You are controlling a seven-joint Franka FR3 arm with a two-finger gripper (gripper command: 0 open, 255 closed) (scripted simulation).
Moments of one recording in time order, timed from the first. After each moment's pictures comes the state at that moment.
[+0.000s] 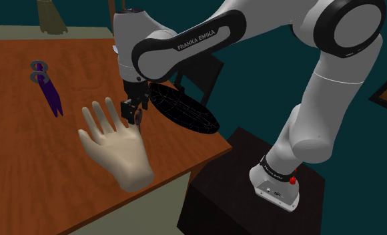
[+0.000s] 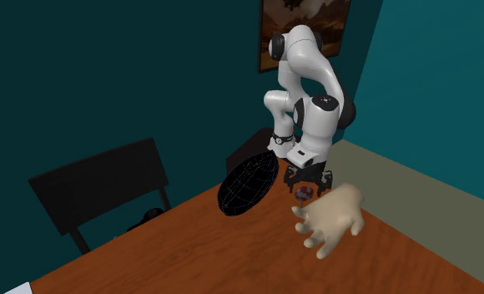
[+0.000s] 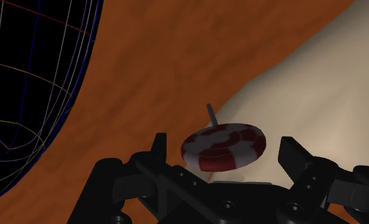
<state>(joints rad) 0.21 0.18 0.31 -1.96 -0.07 2.12 0.20</state>
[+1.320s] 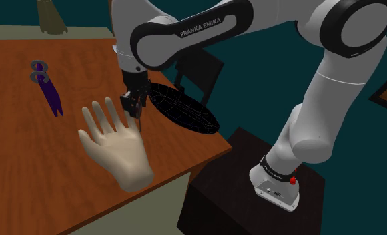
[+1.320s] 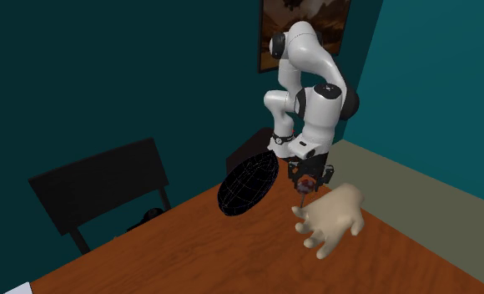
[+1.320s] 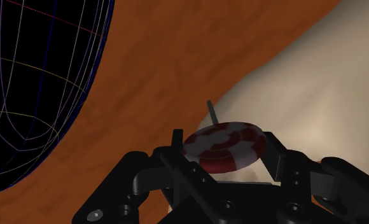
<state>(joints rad) 0.21 0.15 0.32 -1.92 -0.05 2.05 0.19</state>
